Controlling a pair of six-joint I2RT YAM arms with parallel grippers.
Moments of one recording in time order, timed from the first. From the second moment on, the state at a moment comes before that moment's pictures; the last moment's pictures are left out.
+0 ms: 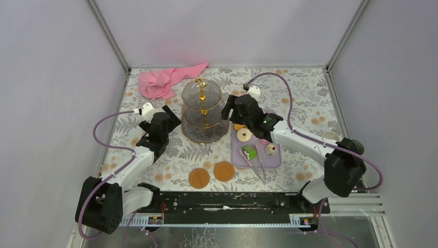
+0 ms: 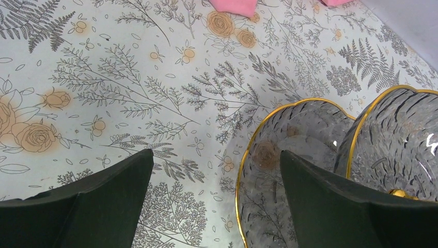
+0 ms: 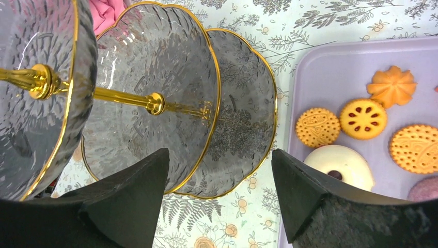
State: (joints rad) left arm -0.29 1.11 0.52 0.06 -0.50 -0.70; right arm 0.79 1.52 1.11 -0.17 0.32 0.78
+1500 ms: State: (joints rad) left arm -0.29 1.10 0.50 0.06 -0.51 -0.74; right arm 1.00 1.01 0.65 -0.59 0.45 0.66
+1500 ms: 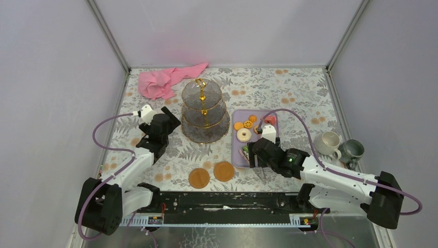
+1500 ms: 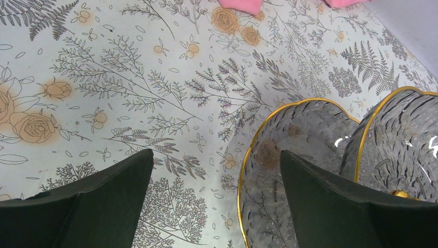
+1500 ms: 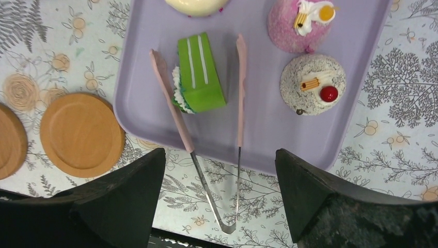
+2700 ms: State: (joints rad) left arm -0.29 1.10 0.49 0.07 -0.51 -0.74; right arm 1.01 1.14 0.56 -0.54 0.37 0.72
